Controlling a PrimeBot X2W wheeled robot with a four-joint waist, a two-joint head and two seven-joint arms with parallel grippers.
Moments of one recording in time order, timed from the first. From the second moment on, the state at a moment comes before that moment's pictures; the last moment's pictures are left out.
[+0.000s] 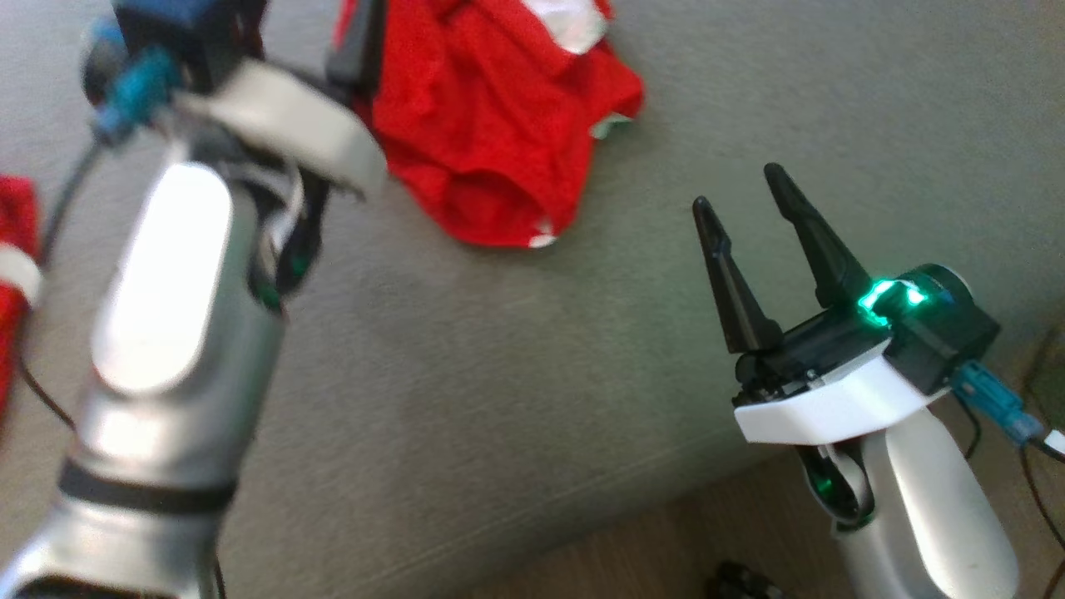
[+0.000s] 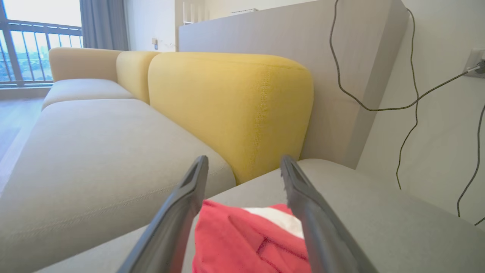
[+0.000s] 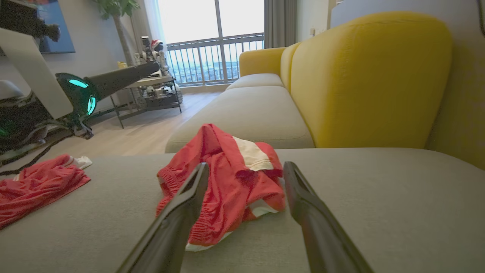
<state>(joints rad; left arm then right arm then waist) -0.80 0.17 -0.38 0.29 -0.31 -0.04 -0.08 -0.24 -0.06 0.18 -0.02 0.21 0.13 -0.25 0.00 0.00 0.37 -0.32</state>
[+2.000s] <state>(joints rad) 0.18 0.06 -0.16 -0.06 -0.10 0.12 -0.26 0.04 -0.05 0.07 0.10 0.10 0.13 -0.25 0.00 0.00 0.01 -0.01</state>
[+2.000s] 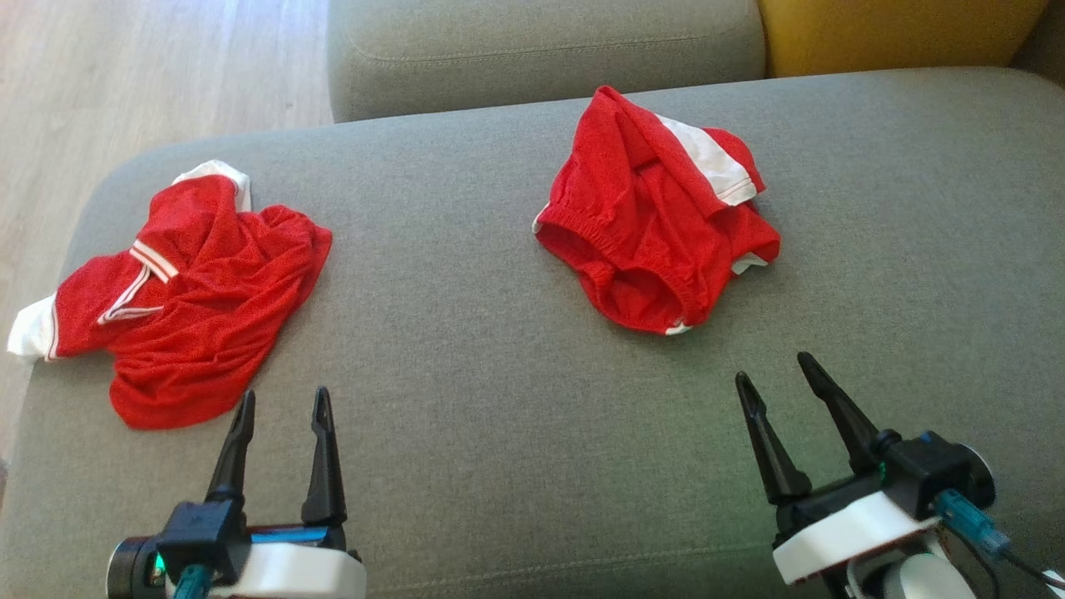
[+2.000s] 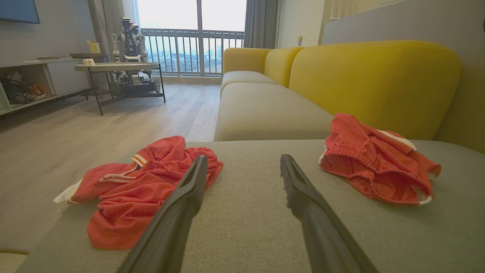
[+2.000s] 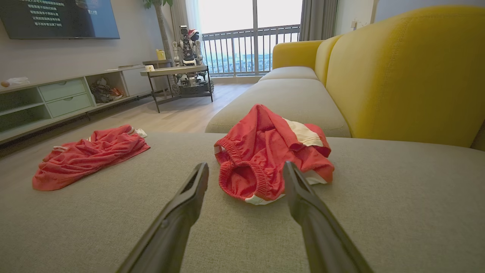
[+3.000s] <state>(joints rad) 0.15 0.06 -0.22 0.02 -0.06 0.03 -0.26 0.03 -0.05 0.09 0.10 0.11 0.13 -0.25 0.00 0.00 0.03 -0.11</state>
